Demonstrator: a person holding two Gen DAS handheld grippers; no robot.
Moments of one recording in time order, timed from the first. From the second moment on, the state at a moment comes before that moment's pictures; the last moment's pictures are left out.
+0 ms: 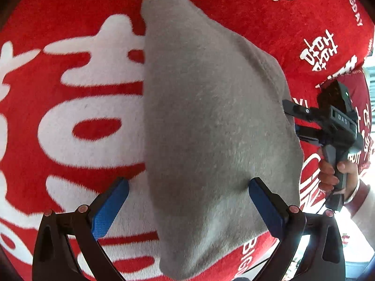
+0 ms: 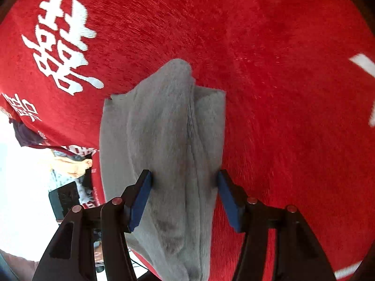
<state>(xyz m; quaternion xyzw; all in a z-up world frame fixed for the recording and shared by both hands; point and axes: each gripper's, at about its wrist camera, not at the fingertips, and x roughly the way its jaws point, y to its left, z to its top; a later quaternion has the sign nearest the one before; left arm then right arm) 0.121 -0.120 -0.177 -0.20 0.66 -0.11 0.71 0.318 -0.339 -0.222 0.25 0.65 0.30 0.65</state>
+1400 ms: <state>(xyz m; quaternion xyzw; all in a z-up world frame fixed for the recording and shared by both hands) 0.025 -0.010 -0.095 -0.22 0.60 -0.13 0.76 0.240 -0.212 -0.166 0.33 0.63 0.38 0.59</state>
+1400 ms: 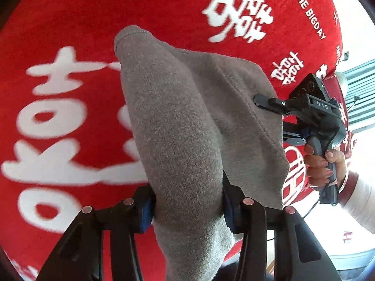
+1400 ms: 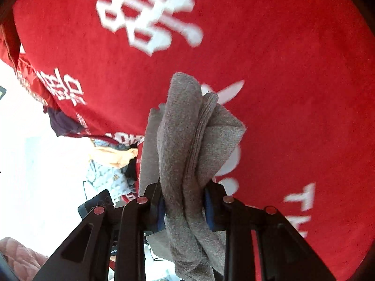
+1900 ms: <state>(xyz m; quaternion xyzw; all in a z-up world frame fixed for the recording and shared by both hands) -0.042 0.067 -0.142 -0.23 0.63 -0.04 0.74 0.182 -0.125 -0.202 0.21 0.68 0.30 0.64</state>
